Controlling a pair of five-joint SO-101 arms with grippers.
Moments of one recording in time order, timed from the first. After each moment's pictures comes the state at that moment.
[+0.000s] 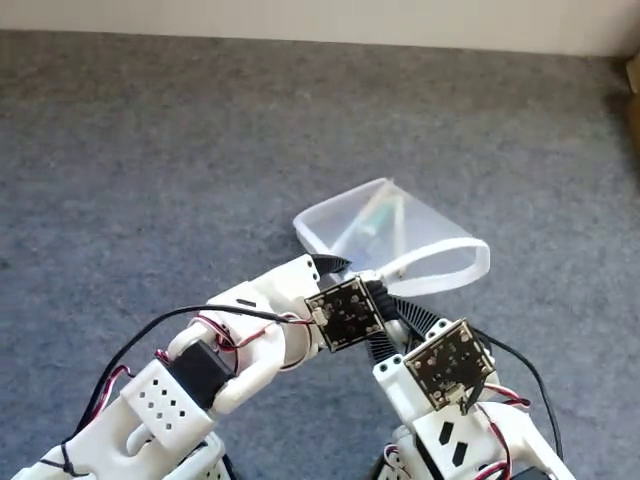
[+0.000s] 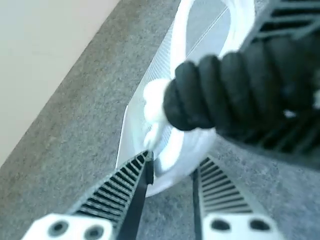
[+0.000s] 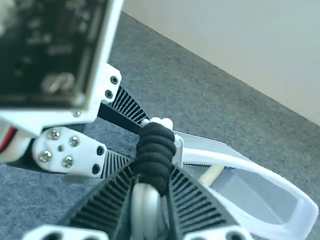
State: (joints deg) left arm 38.5 -61.1 63.6 37.9 -22.9; right arm -29.7 -104.8 54.5 77.7 17.7
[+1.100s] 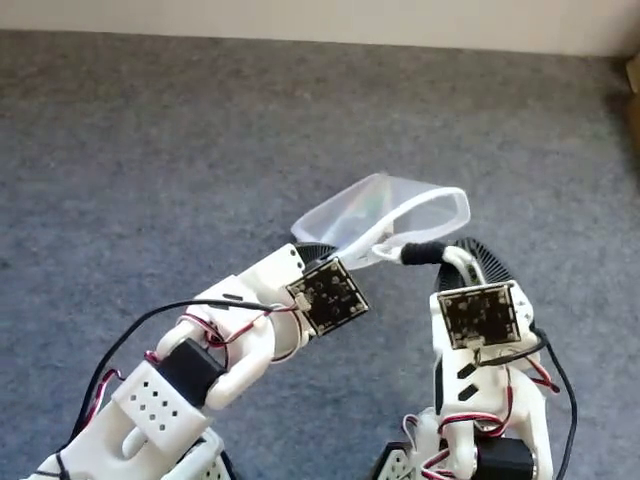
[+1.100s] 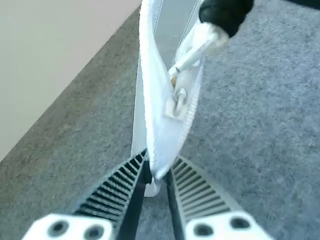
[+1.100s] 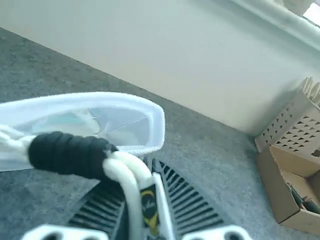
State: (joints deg) left arm 31.4 -62.1 63.4 38.6 -19.6; right arm 3.0 -104.7 66.7 54.9 26.9
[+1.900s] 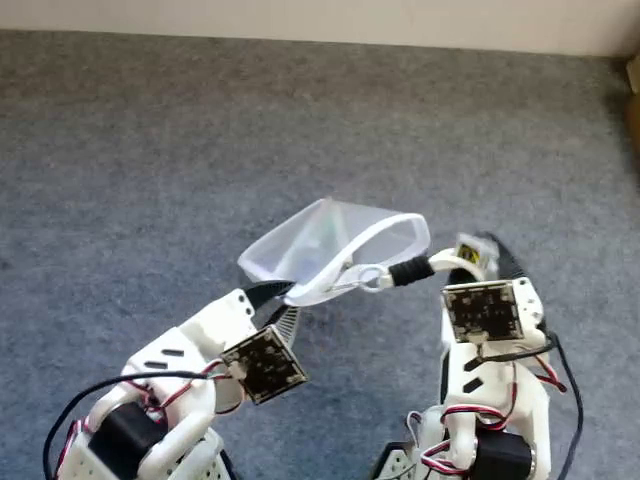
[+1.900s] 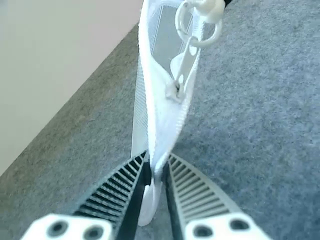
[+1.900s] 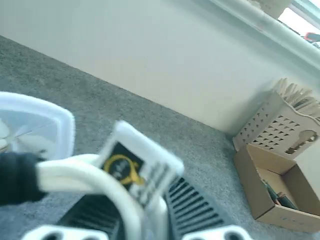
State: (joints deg) left arm 30.3 -97.2 69.4 63.7 -22.4; right arm 8.6 -104.8 69.1 50.4 29.4
